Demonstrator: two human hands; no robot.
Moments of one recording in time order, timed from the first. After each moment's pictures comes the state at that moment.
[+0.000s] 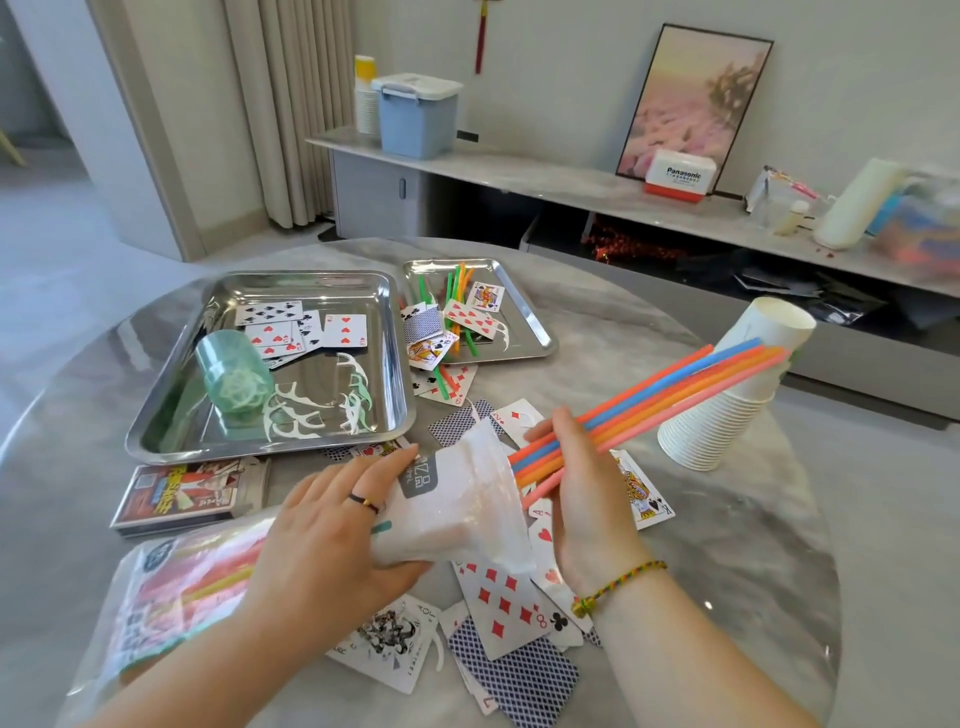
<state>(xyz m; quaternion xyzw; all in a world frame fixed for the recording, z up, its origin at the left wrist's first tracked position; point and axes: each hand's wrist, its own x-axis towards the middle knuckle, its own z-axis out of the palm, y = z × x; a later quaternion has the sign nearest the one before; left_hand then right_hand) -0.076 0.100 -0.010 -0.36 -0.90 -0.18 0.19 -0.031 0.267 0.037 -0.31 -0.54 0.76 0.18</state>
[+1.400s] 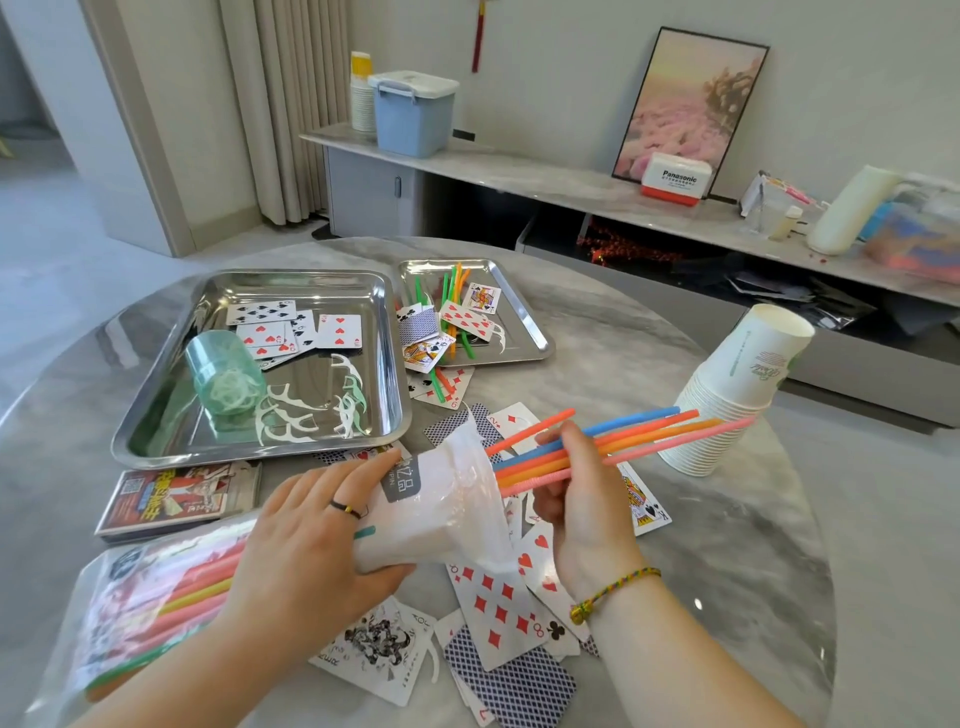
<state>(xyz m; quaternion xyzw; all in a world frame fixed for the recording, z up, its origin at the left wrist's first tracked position) -0.082 0.095 -0.017 -0.35 -0.89 -0.21 0.20 -0.029 0.270 0.036 -0.33 -0.52 0.77 0.20</state>
